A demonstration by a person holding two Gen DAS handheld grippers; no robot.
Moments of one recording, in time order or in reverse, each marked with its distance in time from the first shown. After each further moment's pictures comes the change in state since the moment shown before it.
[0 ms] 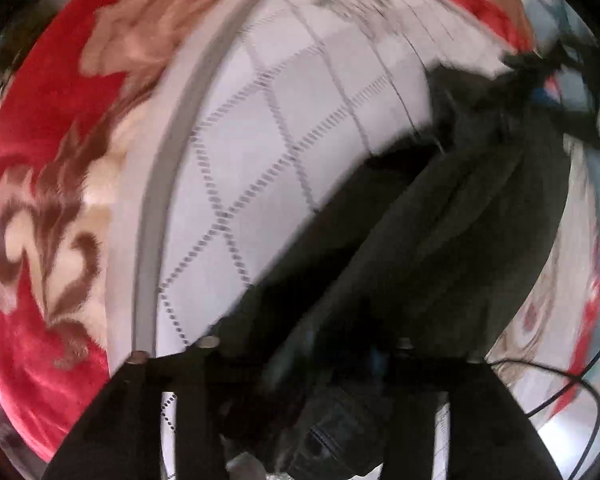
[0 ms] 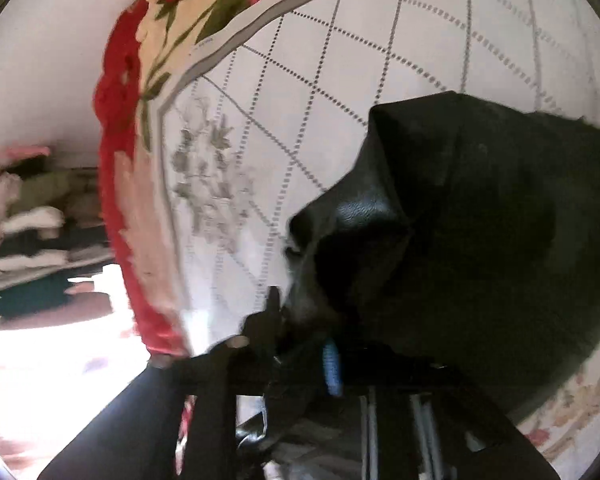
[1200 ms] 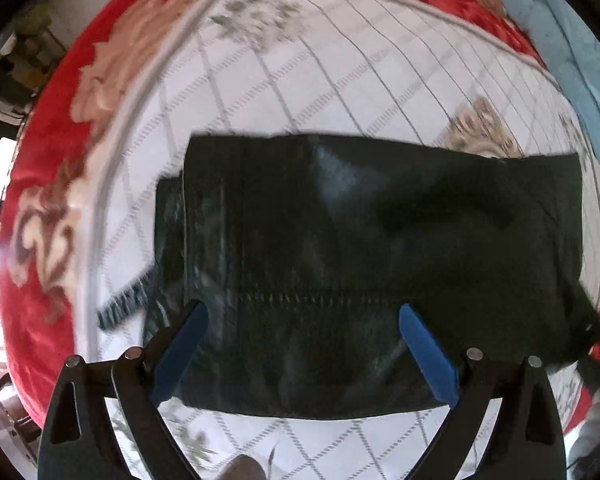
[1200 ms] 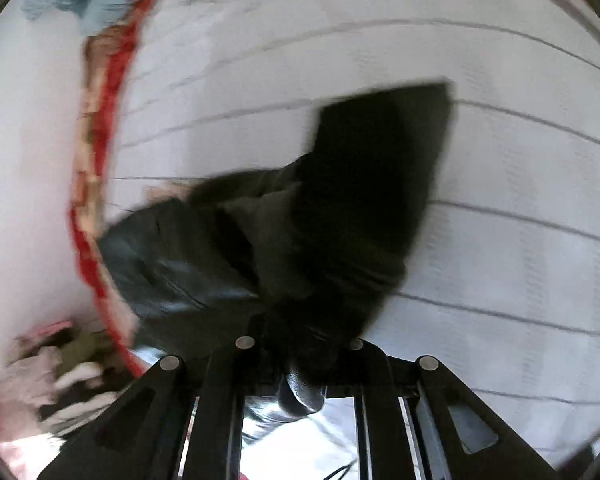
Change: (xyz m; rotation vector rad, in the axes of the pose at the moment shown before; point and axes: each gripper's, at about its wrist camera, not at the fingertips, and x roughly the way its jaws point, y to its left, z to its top) left arm 0.001 -0.144 -0.039 0.100 -0.053 0.145; right arm -0.183 -0.330 -0.225 0.555 -0.319 -0.069
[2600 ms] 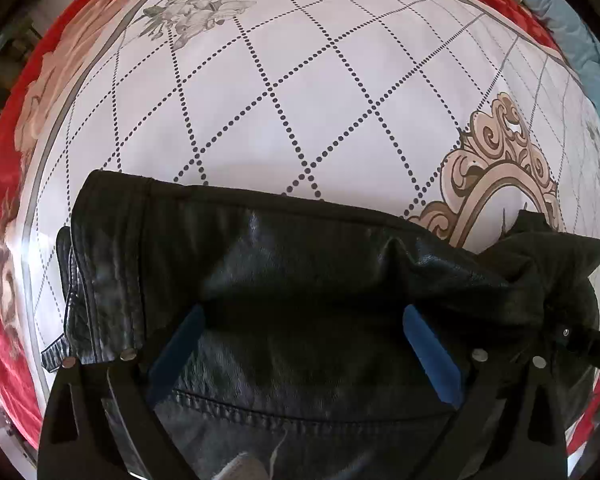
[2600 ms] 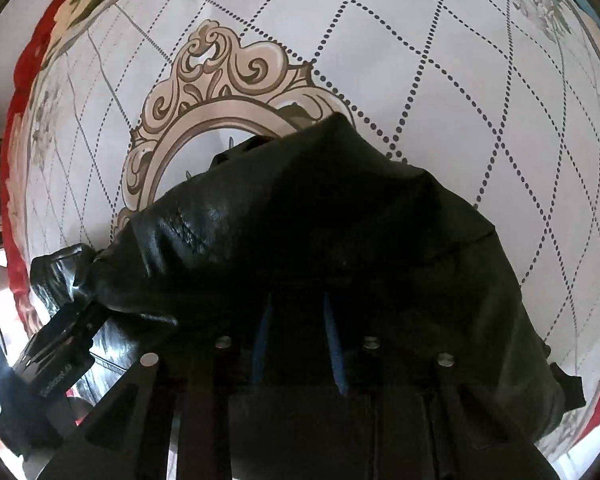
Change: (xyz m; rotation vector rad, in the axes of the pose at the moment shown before) left arm 0.079 -0.033 0.069 -0.023 0.022 0.016; right arm 0.100 0.178 0.000 -0.680 0.148 -0.399
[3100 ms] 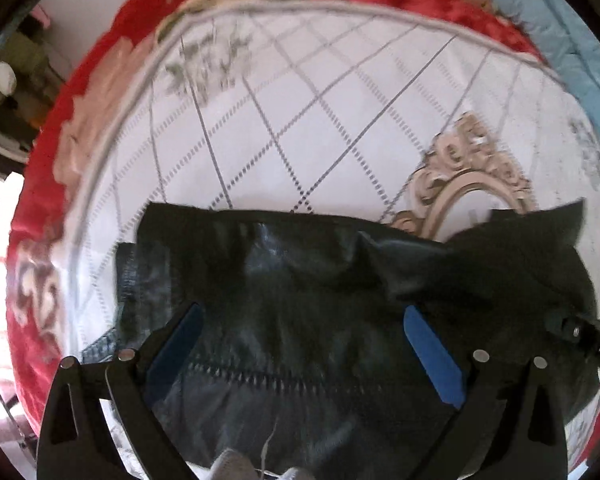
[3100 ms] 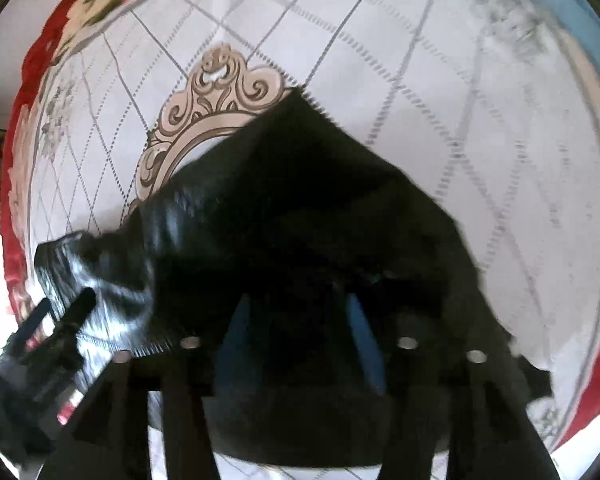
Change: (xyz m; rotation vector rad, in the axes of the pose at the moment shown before) left arm -0.071 -0.028 -0.037 0.065 -0.156 0.085; right arm -0.051 -0.007 -0.030 -0.043 -0.105 -0.097
